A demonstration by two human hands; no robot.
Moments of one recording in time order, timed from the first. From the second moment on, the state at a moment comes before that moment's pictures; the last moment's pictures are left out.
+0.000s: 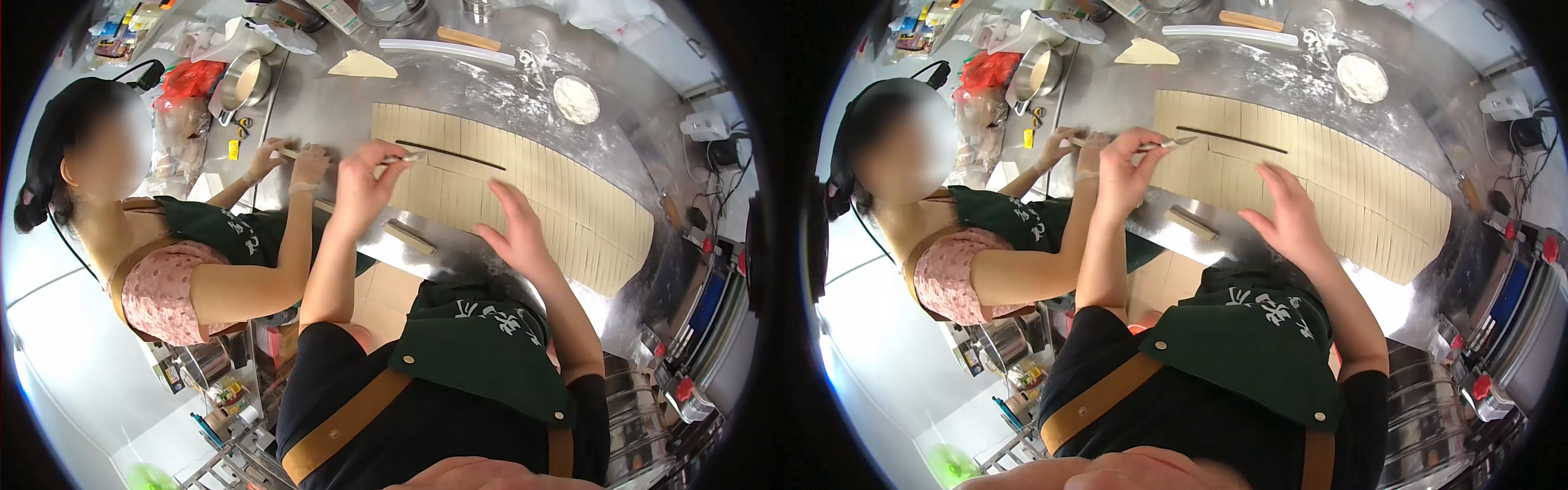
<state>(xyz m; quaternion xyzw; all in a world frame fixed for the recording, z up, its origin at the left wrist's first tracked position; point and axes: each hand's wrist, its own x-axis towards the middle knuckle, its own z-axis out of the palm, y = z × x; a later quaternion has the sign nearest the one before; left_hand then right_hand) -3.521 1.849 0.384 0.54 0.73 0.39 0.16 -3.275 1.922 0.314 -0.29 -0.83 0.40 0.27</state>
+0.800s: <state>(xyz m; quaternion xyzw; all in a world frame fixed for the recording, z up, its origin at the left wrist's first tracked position) -3.520 1.939 0.215 0.10 0.51 0.60 0.61 -3.338 2.023 0.220 -0.43 -0.60 0.67 0.09</state>
